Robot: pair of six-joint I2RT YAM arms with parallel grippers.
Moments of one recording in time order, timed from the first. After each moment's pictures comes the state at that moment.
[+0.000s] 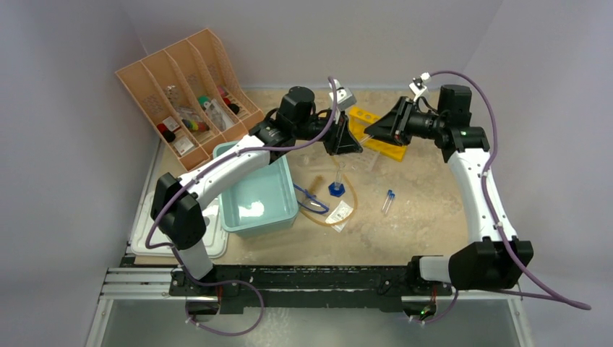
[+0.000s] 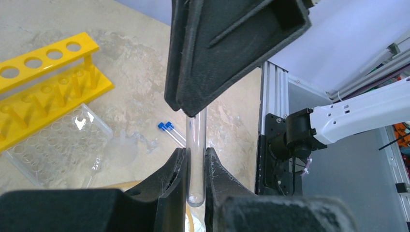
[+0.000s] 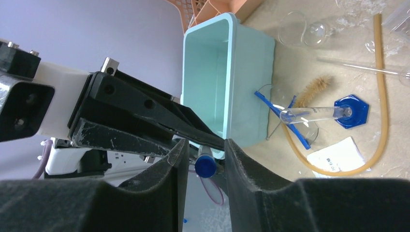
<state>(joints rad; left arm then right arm) -0.74 1.73 1.58 -0.12 0.70 -0.20 0.01 1.30 1.36 -0.65 -0.89 0.66</state>
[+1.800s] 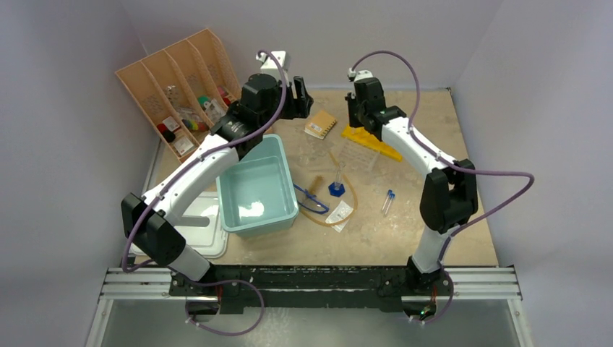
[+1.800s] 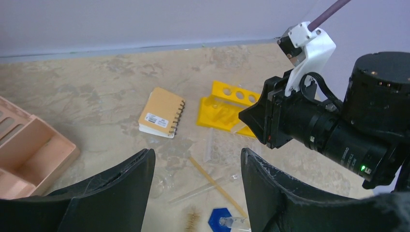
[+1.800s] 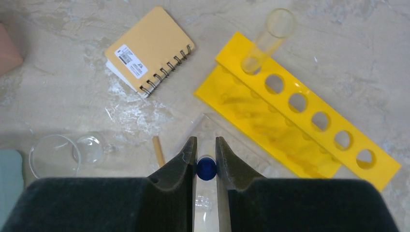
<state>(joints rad) -0.60 1.55 1.55 -0.24 -0.12 -0.38 0.37 1.80 1.56 -0.43 0.21 0.12</state>
